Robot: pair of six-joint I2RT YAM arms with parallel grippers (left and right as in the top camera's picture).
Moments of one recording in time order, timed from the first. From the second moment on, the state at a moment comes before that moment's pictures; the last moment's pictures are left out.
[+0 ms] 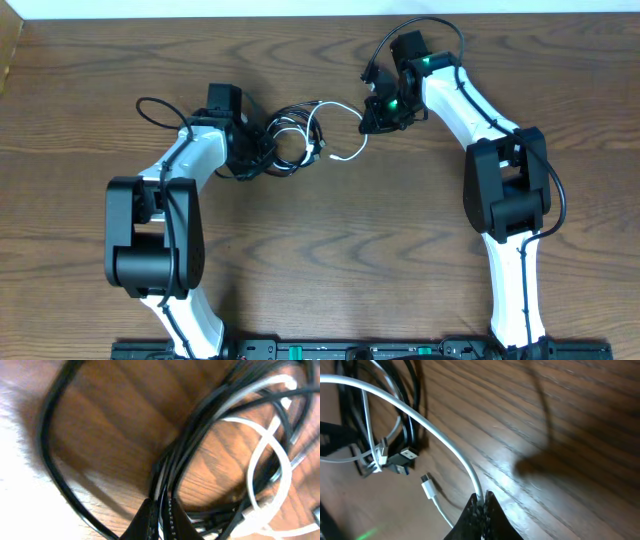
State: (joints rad) left arm -0.06 1.94 1.19 -0.54 0.38 -0.75; right arm 0.30 2.39 1.95 -0.93 -0.56 0.00
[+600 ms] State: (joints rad) left arm -0.01 1.58 1.19 -0.48 0.56 -0.67; right arm 0.30 2.39 1.95 -1.00 -0.30 -0.01
